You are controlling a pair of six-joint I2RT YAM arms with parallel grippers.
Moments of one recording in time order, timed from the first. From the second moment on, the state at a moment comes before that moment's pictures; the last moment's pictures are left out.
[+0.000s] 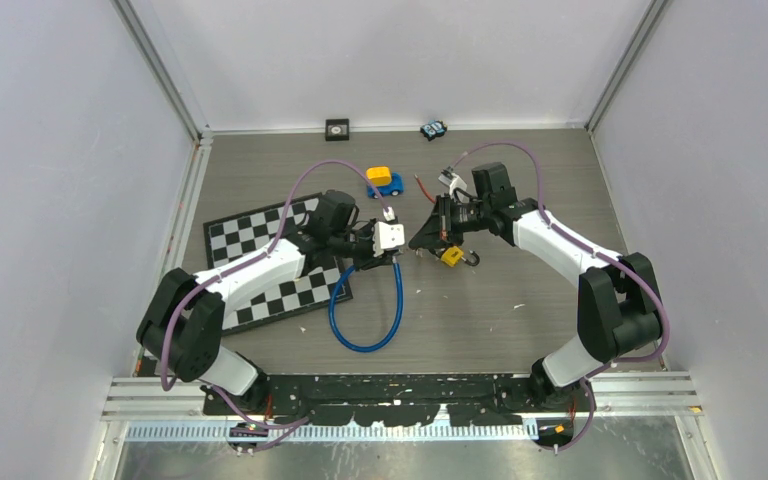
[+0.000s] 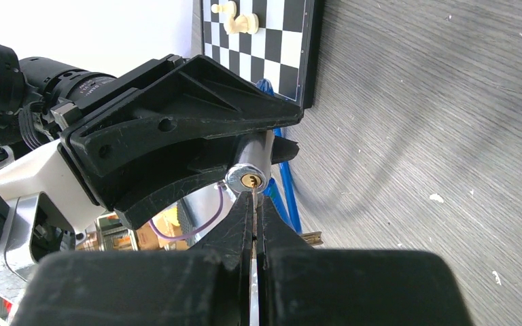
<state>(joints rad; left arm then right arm) -0.61 1.49 0.94 -0.13 0.62 0.70 0.36 1.55 1.04 -0.26 -0.89 0.62</state>
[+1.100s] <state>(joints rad) -0.61 1.49 0.93 -0.12 0.65 0.70 0.37 1.56 1.04 -0.24 -0.90 0.63</state>
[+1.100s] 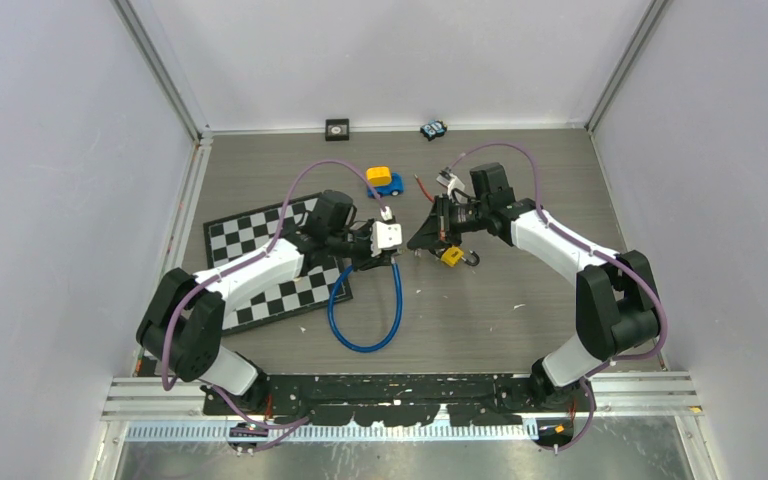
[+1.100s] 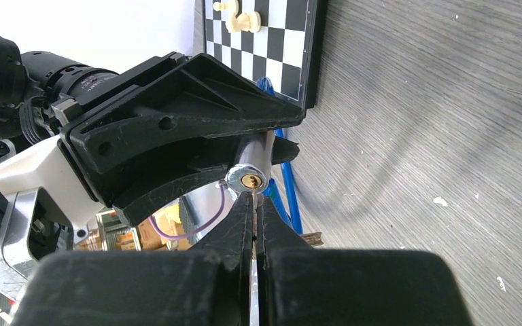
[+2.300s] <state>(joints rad) -0.60 1.50 0.93 -0.17 0.72 0.71 0.40 1.56 1.04 -0.28 -0.90 0.54</state>
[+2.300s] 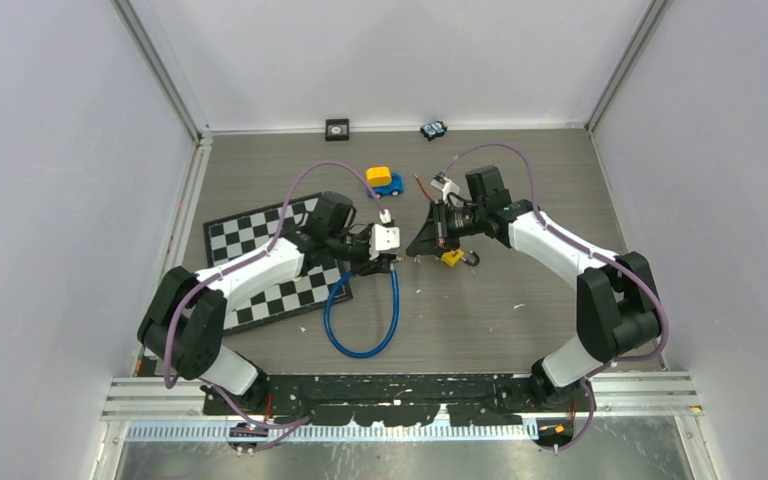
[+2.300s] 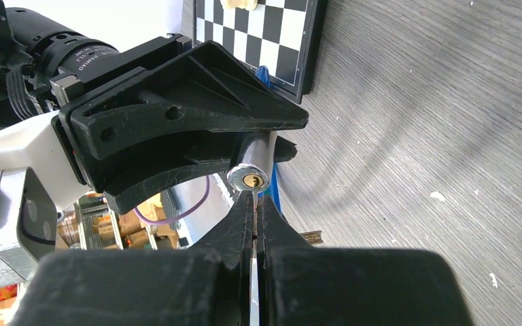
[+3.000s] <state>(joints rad) -0.60 1.50 0.93 -0.18 0.77 0.71 0.41 1.54 1.04 -0.31 -0.89 0.52</state>
